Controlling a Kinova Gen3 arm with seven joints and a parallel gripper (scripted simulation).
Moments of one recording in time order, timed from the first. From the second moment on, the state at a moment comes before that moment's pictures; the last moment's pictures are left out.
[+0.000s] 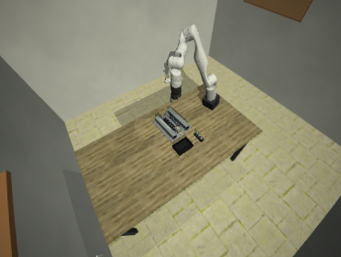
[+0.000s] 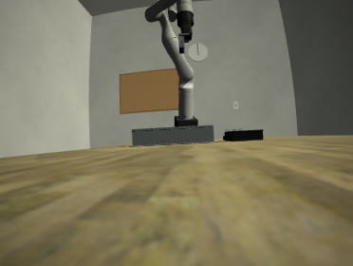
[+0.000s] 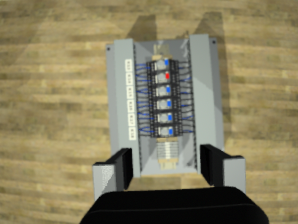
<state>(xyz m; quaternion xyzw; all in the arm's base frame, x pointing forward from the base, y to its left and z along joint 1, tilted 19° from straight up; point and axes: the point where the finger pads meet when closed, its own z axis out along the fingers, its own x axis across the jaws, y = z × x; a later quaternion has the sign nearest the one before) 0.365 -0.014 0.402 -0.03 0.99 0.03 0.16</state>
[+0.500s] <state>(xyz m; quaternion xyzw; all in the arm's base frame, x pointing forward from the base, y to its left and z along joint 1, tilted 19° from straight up) 0.381 -0.014 0.356 -0.03 0.99 0.03 0.16</state>
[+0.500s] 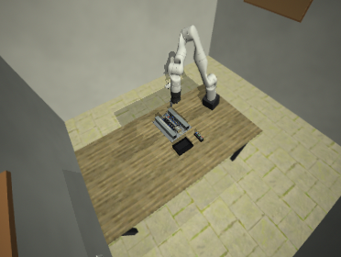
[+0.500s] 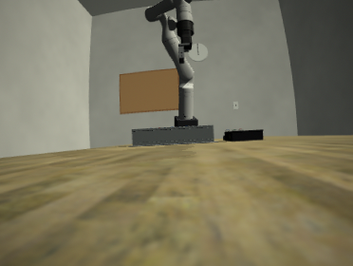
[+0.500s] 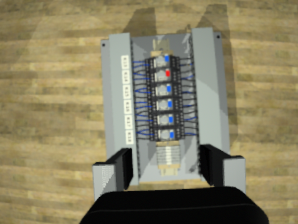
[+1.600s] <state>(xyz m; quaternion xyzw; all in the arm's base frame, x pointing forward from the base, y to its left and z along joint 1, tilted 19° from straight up) 0.412 -0.018 0.254 -0.01 0.99 0.03 0.16</state>
